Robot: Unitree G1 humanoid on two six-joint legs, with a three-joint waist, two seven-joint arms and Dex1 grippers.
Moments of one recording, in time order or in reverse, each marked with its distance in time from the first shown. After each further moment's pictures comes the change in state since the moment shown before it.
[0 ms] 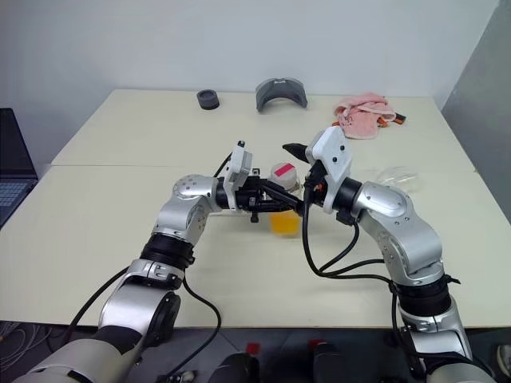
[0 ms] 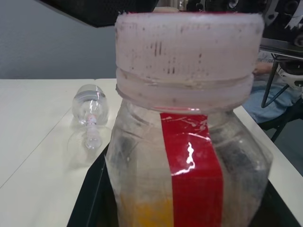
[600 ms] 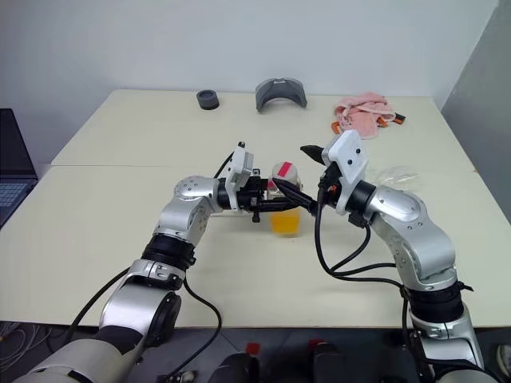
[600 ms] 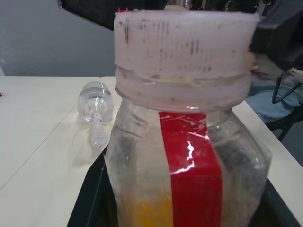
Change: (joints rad) left arm 0.000 -0.004 -0.003 0.017 0.006 -0.016 0.019; right arm 0.055 -0.061 -0.039 -0.025 0.014 -0.002 -0.012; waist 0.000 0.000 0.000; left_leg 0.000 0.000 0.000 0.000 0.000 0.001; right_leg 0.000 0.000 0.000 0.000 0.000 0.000
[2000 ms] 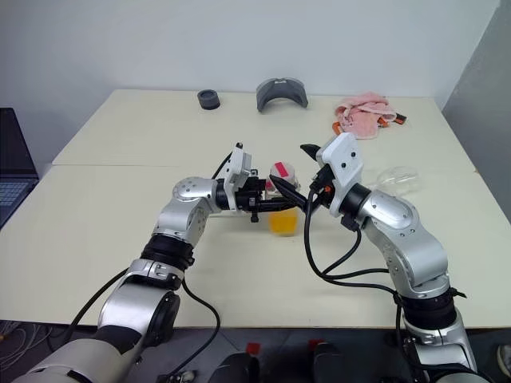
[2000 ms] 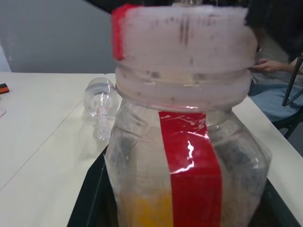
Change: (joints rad) left arm -0.002 0.007 0.001 0.029 0.002 -0.025 0.004; right arm 0.028 0.047 0.021 -0.055 -0.037 0.008 -0.102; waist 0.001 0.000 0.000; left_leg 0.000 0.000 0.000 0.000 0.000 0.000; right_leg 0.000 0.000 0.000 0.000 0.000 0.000
